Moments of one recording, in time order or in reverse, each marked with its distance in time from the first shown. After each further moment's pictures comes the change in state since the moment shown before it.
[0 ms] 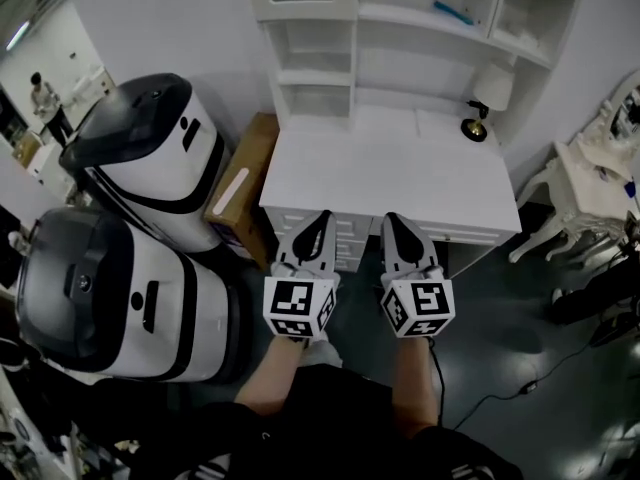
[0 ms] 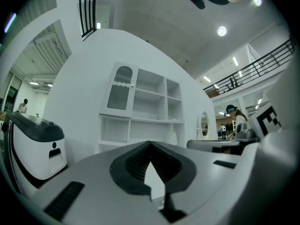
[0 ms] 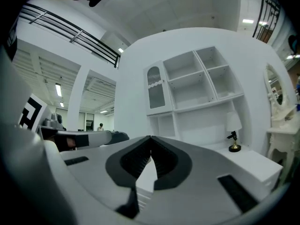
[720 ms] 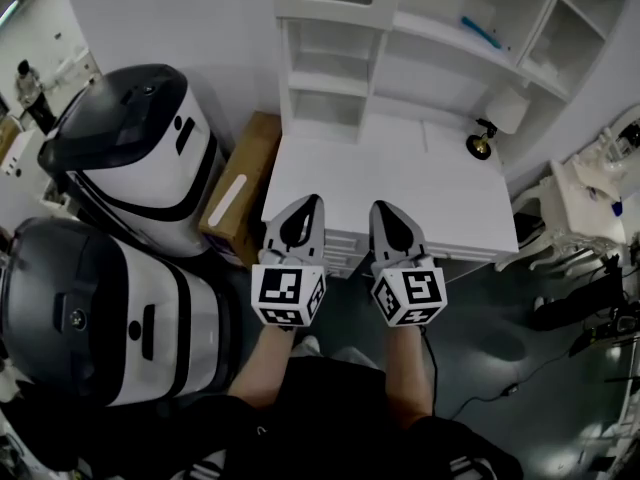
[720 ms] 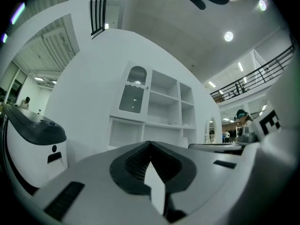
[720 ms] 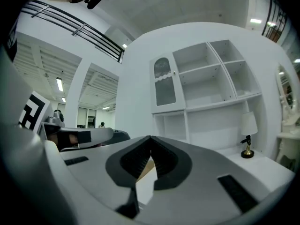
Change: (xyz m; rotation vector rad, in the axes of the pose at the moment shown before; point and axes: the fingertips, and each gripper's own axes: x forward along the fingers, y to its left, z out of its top) left arm 0.054 0.125 0.023 -0.056 -0.041 0.021; right arm 0.129 0.045 0.006 -0.045 0.024 0.028
